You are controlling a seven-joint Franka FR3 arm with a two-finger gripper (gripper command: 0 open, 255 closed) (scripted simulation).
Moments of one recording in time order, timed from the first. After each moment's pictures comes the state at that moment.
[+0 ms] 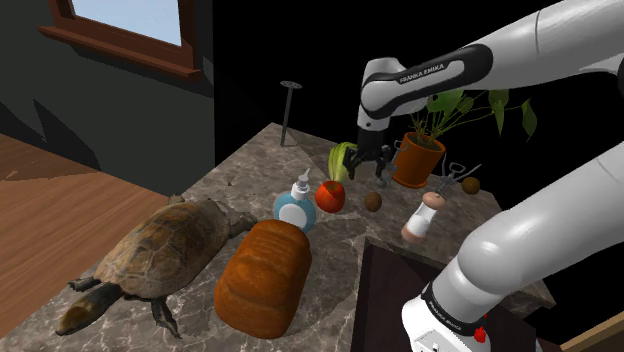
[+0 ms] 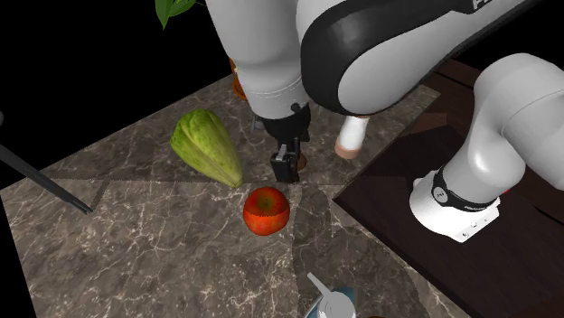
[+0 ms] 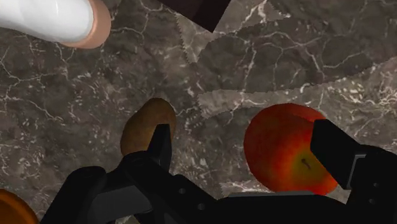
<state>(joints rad) -0.25 -0.27 -0.04 -2.48 -0.07 1.99 0.33</state>
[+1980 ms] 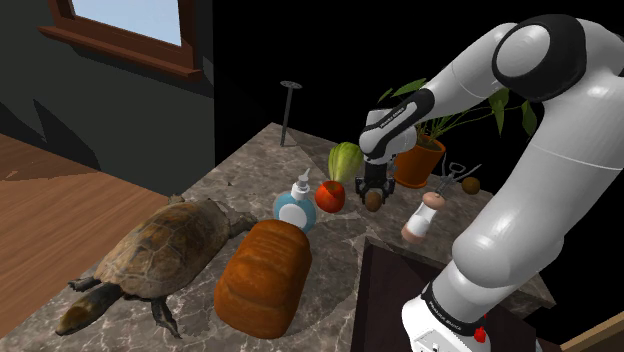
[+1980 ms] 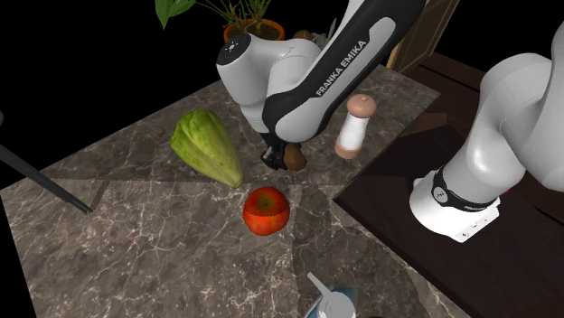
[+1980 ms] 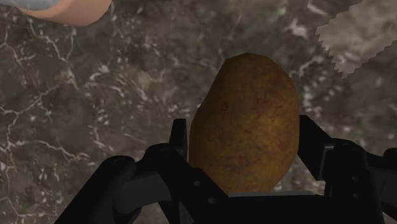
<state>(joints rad) -0.39 0.14 -0.15 -2.45 -0.18 2.30 0.52</state>
